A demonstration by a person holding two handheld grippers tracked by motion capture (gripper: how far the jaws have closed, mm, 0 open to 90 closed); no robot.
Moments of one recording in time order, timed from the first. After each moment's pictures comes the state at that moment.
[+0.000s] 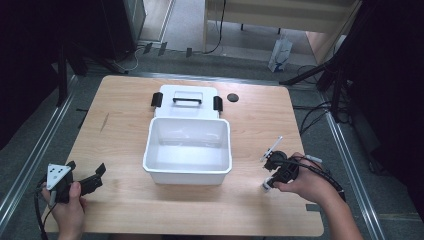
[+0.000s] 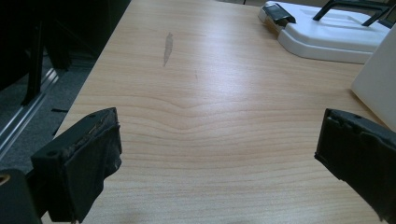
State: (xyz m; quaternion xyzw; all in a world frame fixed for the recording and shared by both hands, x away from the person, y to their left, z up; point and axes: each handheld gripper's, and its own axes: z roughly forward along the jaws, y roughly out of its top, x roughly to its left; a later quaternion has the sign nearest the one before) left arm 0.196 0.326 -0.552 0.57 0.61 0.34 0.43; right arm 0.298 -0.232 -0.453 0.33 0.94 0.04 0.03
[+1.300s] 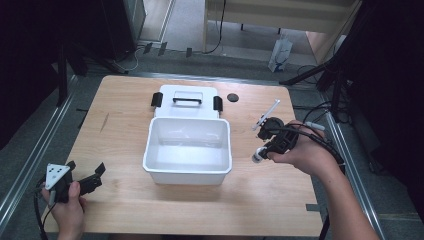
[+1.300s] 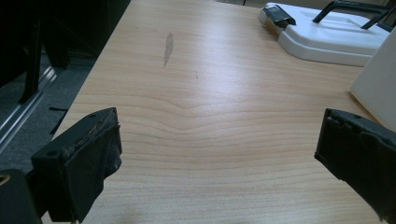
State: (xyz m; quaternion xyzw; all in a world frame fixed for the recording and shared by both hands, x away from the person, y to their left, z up) left arm 0.197 0.328 -0.552 0.56 0.62 0.33 0.44; right arm 0.319 -0.190 -0.350 0.29 0.95 0.09 0.08
